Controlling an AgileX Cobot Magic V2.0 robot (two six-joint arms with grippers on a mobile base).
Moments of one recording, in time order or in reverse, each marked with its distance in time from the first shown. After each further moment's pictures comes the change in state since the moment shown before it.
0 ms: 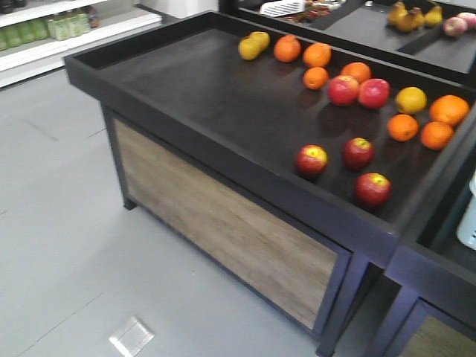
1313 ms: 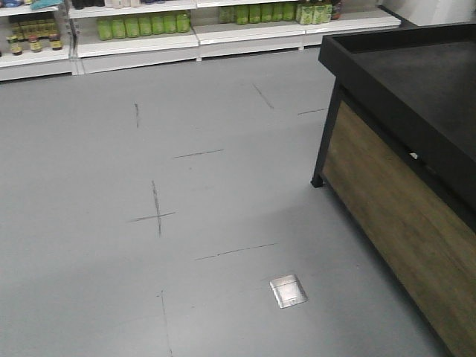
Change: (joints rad) left arm 0.000 0.000 0.000 0.000 0.000 0.000; right arm 0.000 0.000 0.000 0.000 0.000 0.000
